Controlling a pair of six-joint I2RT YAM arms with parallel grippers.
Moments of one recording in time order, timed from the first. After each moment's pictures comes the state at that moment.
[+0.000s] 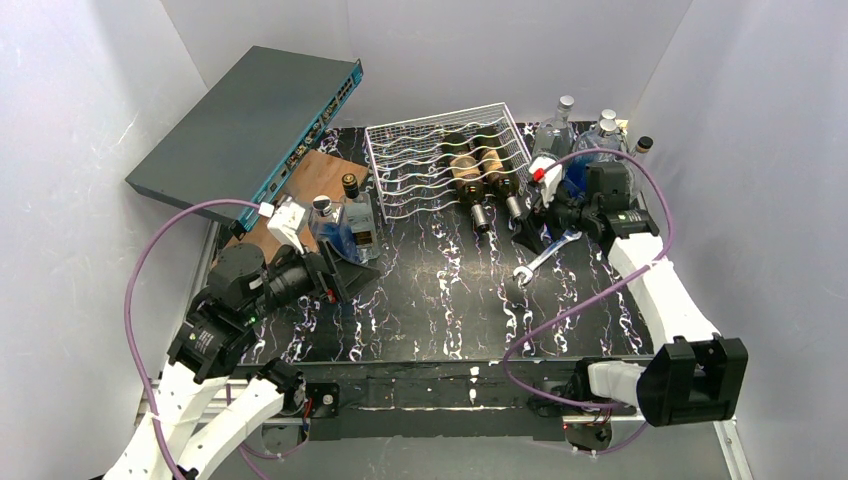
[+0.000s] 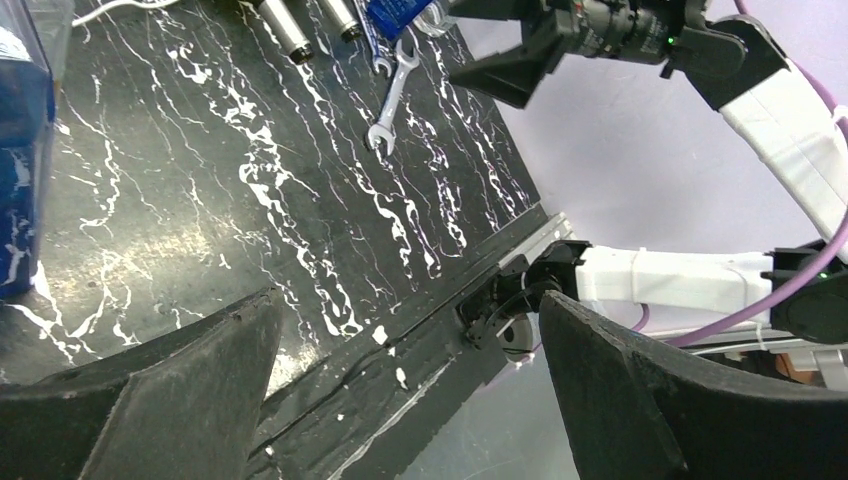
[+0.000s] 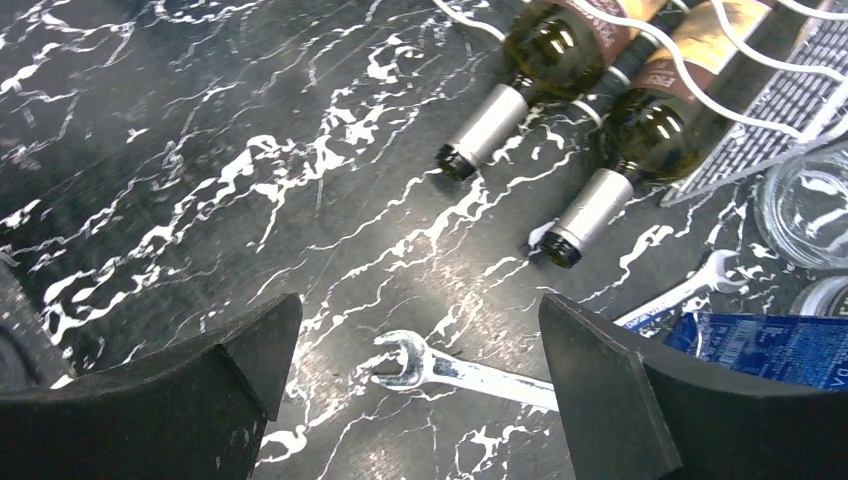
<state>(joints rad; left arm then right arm) -0.52 0.57 0.97 -0.66 0.31 -0.64 0.13 1.19 1.02 -0.56 -0.71 -0.60</state>
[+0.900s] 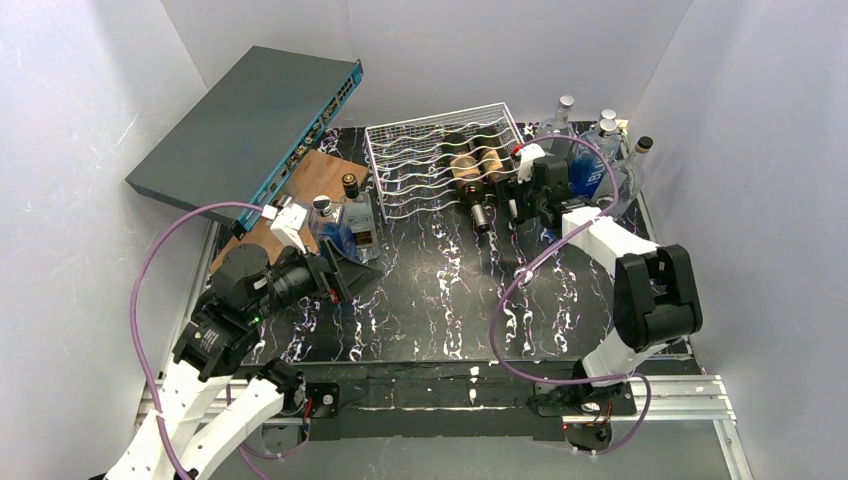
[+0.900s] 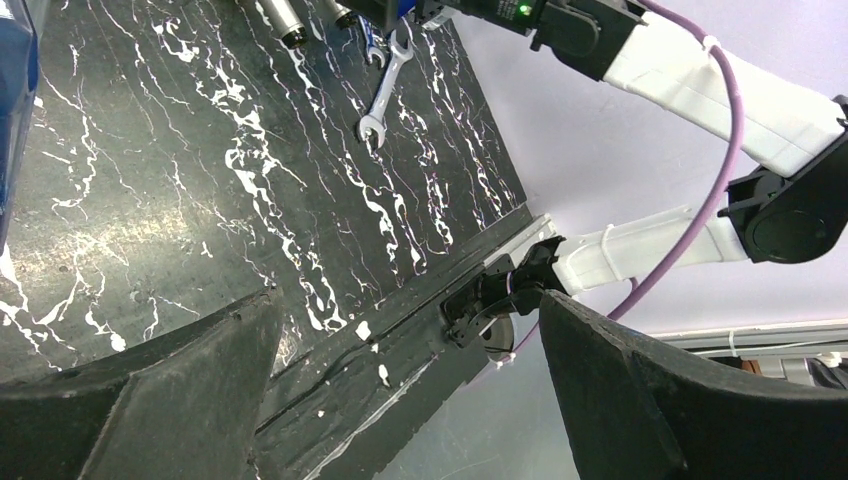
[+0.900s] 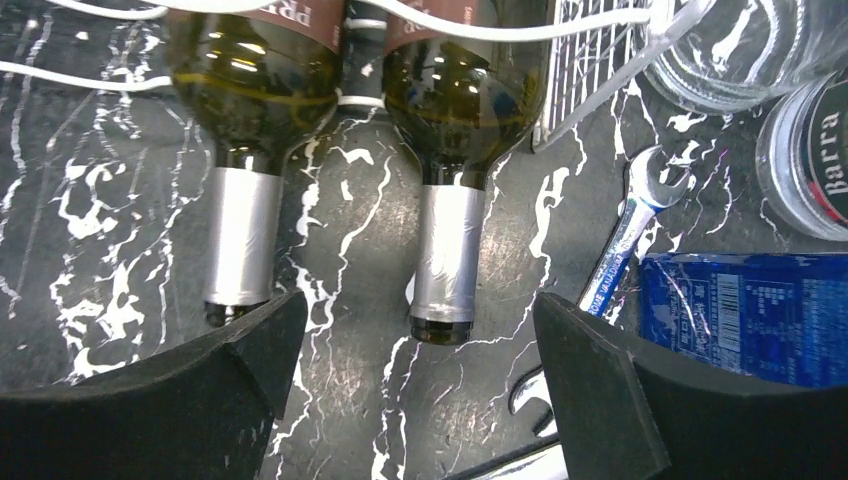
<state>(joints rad) -0.52 0.57 0.92 -0.63 0.33 -0.71 0.29 1.58 1.04 -0.09 -0.05 -0.09</state>
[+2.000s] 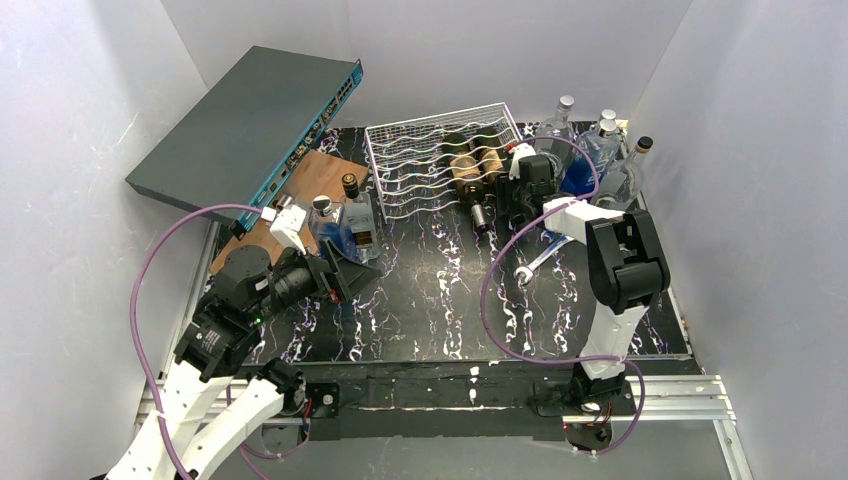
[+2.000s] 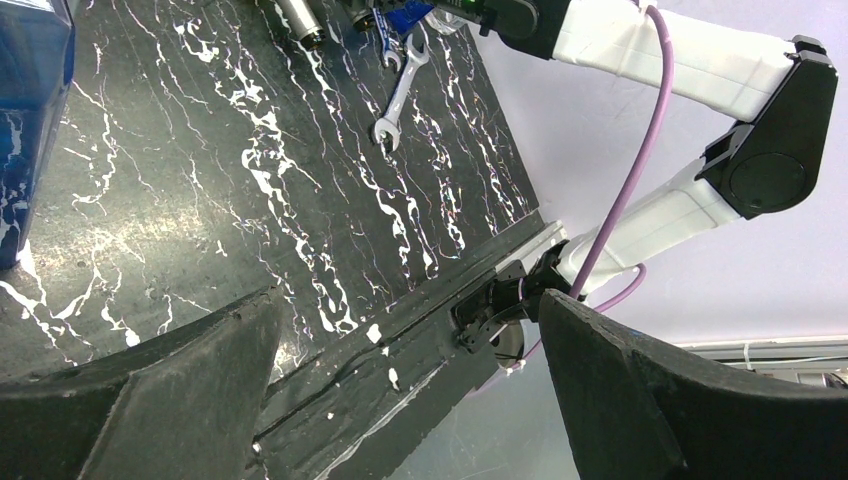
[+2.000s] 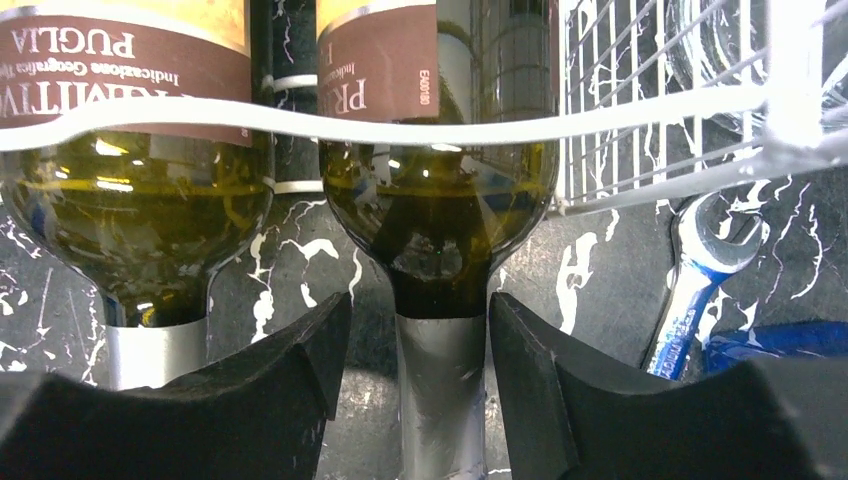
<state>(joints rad) -0.52 0.56 0.90 -0.63 0.30 -0.71 0.29 1.87 1.13 0.07 0.02 0.02</state>
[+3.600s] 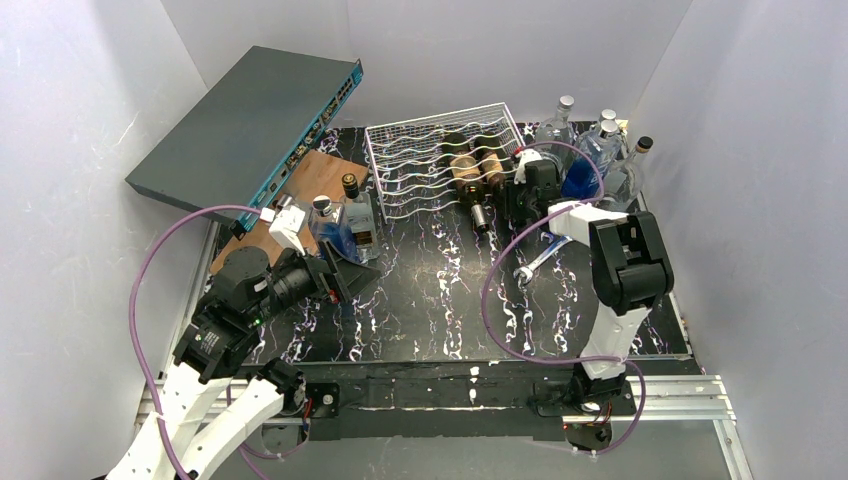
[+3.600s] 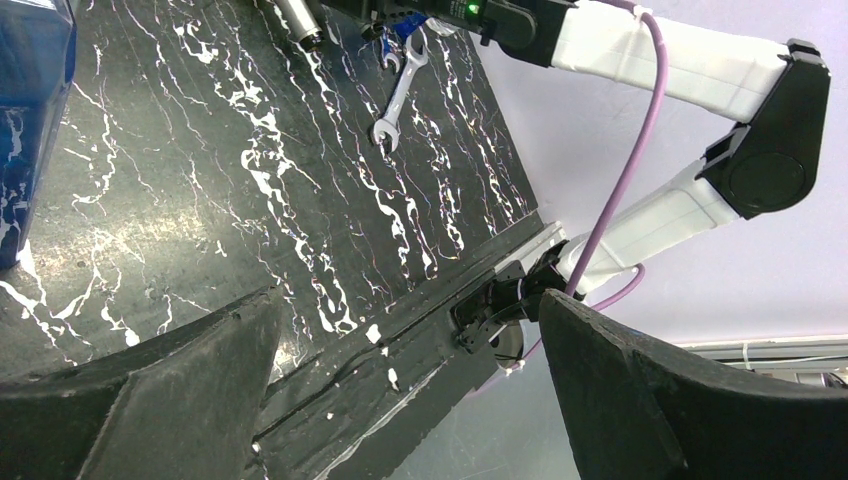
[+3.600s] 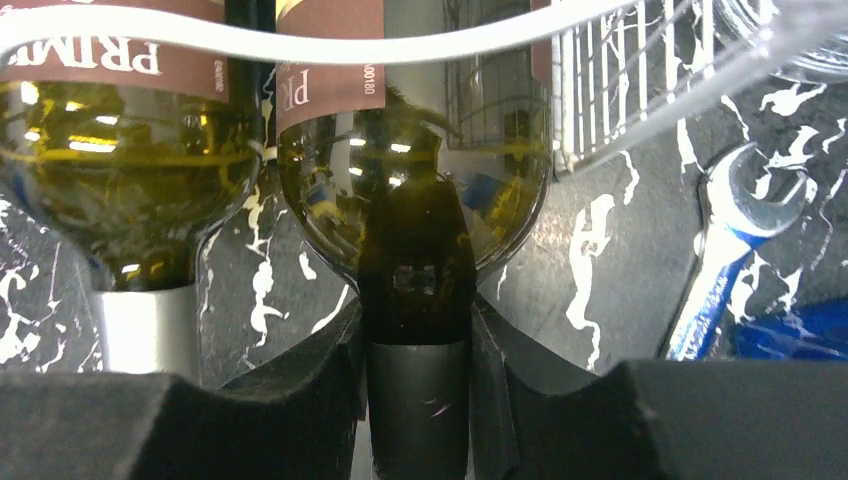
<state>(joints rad) -0.52 0.55 0.90 -0.63 0.29 -0.71 0.26 1.88 1.10 0.09 -0.05 0.07</state>
